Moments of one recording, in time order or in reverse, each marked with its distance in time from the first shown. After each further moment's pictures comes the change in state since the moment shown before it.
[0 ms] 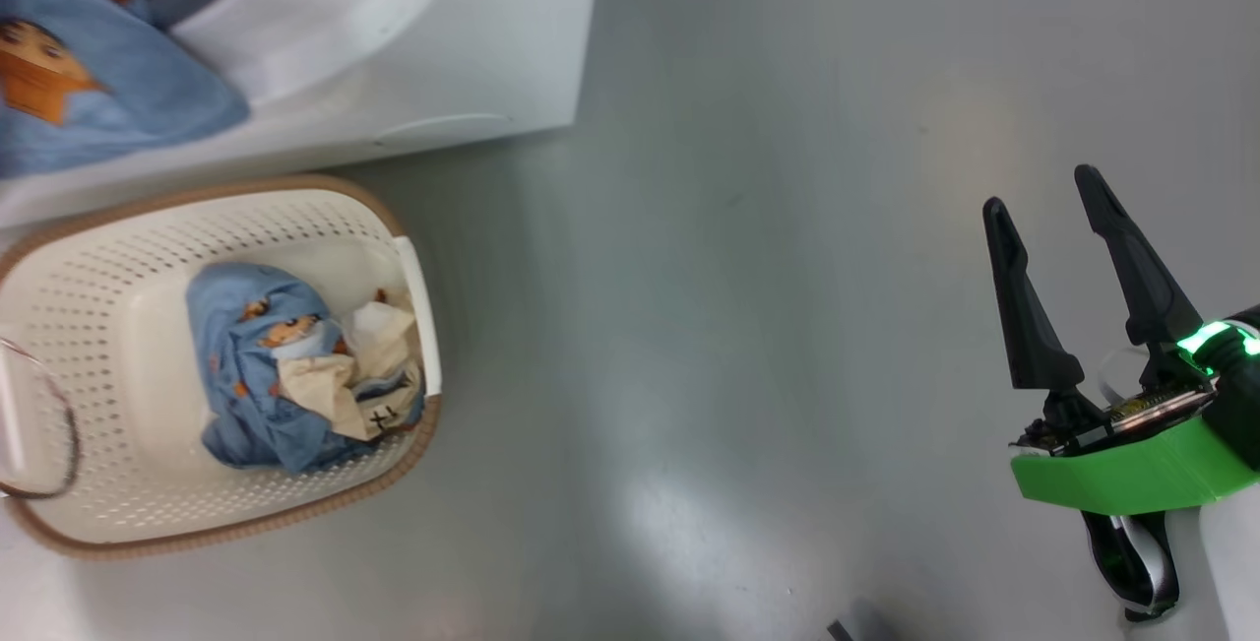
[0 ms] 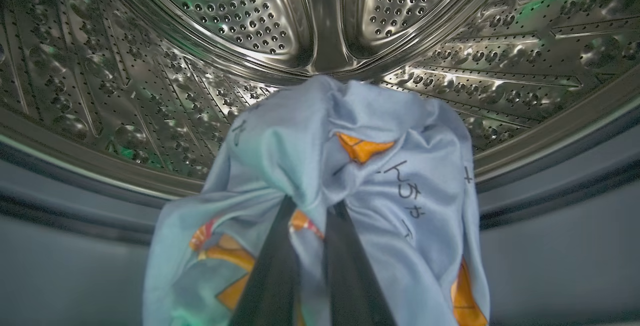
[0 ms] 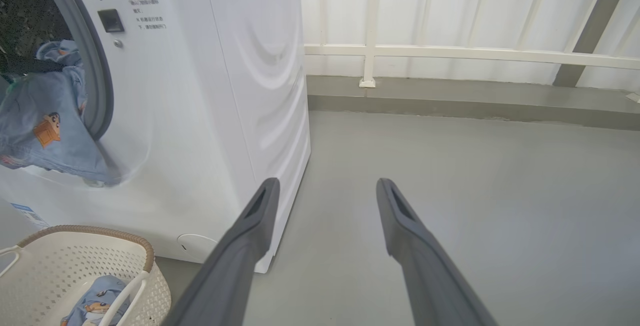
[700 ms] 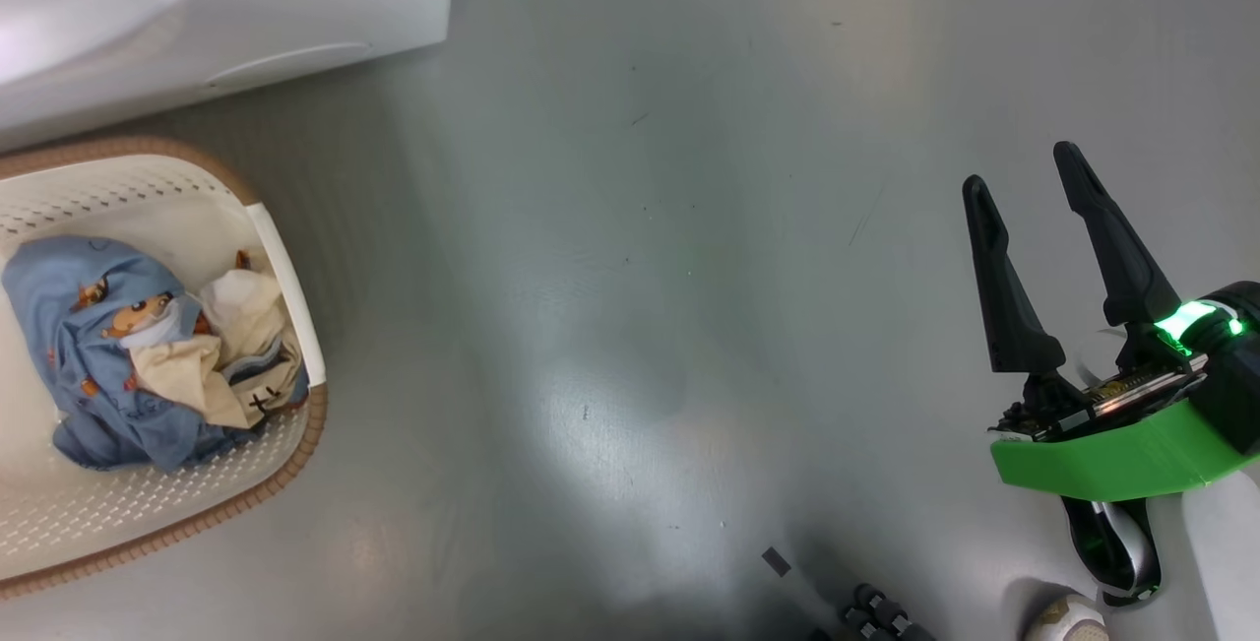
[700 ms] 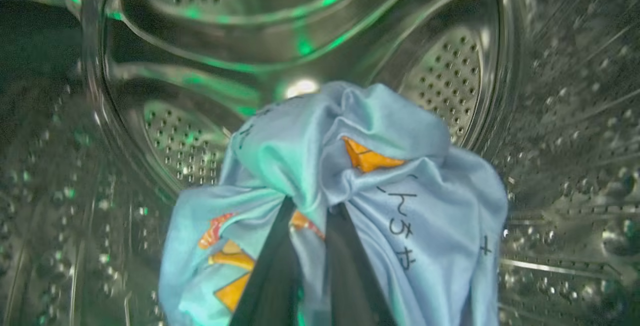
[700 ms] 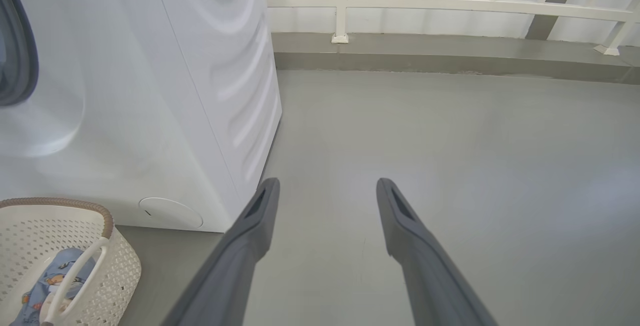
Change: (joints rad) left arm -0.219 0.130 0.039 -0.105 0.086 0.081 -0.361; right arm -0.045 0.022 0.027 0.002 0.032 0.000 0.000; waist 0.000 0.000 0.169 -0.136
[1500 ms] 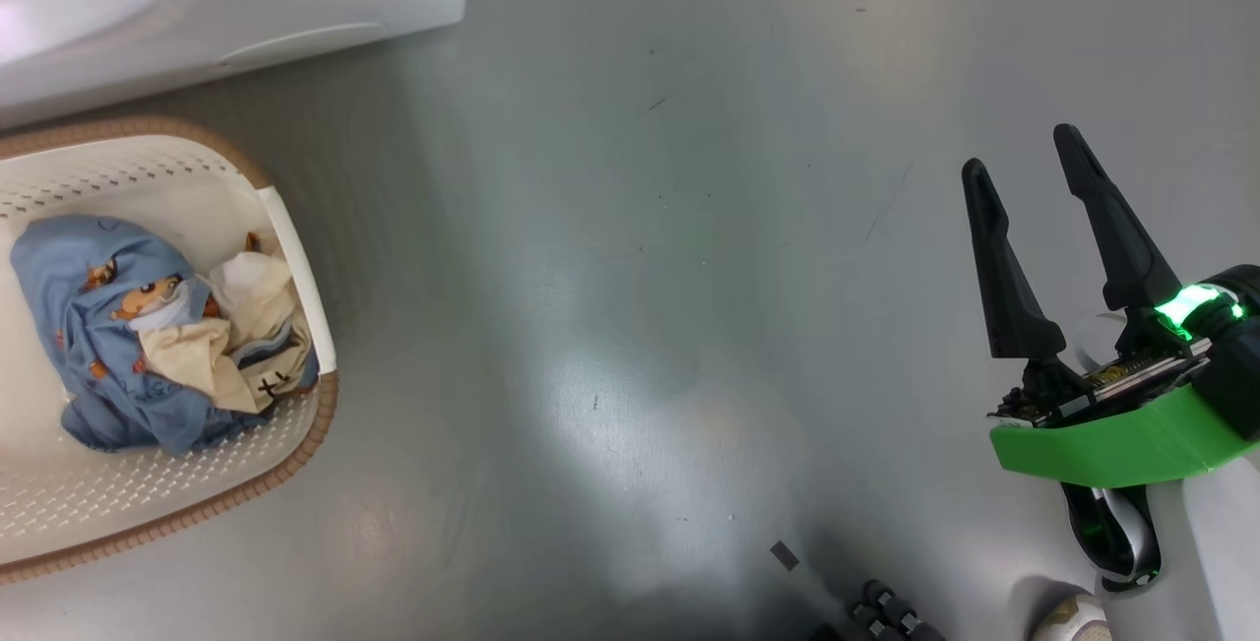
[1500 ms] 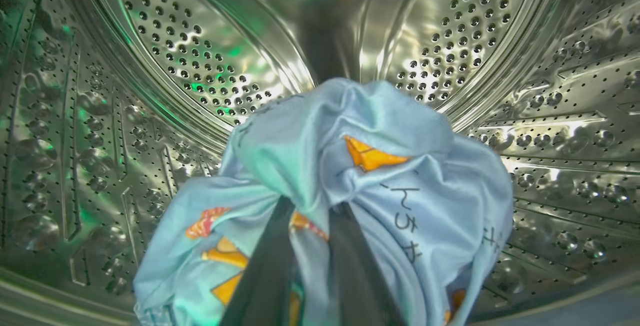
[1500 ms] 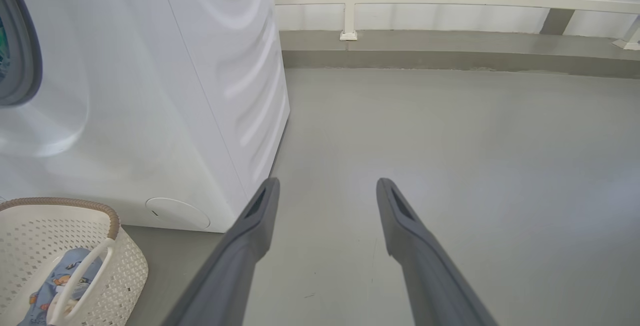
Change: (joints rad) left arm -0.006 -0.038 -0.024 0.126 0.015 0.026 0.059; right arm -0.027 -0.004 0.007 0.007 0.010 0.000 0.000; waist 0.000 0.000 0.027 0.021
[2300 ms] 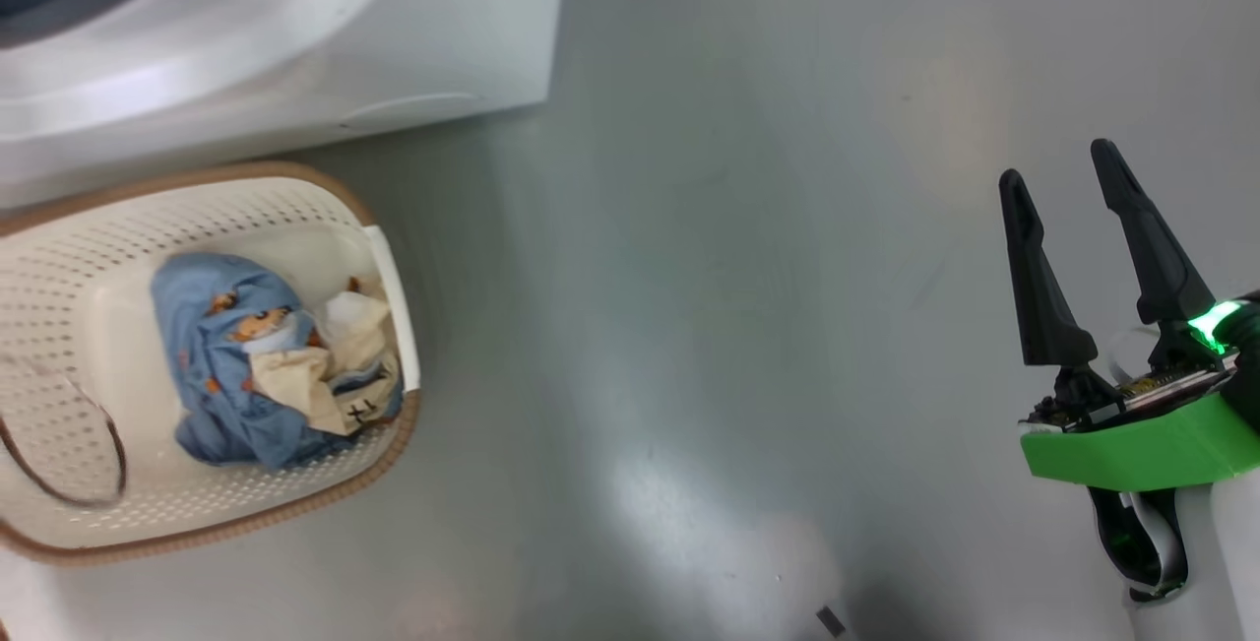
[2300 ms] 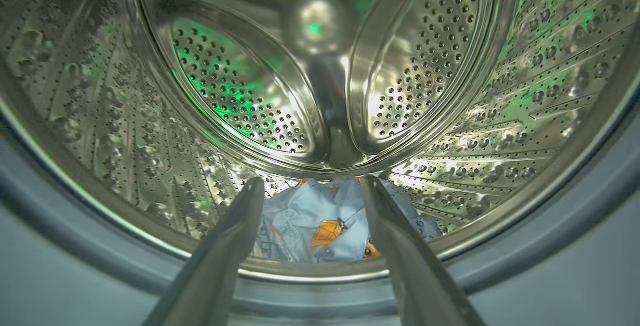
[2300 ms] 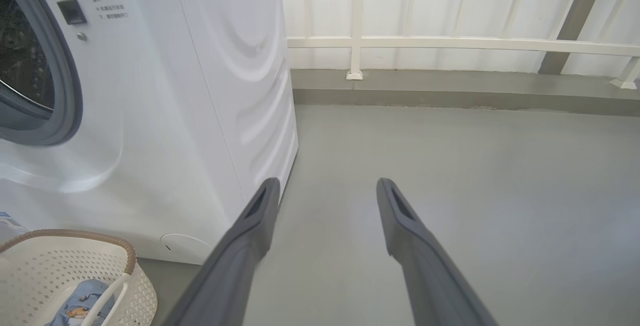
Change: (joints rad) left arm 0.326 -0.091 0.012 -0.119 -0.066 0.002 -0.187; right arm 0.026 -0.018 -0.044 0.013 -0.002 0.000 0.000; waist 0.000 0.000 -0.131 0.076
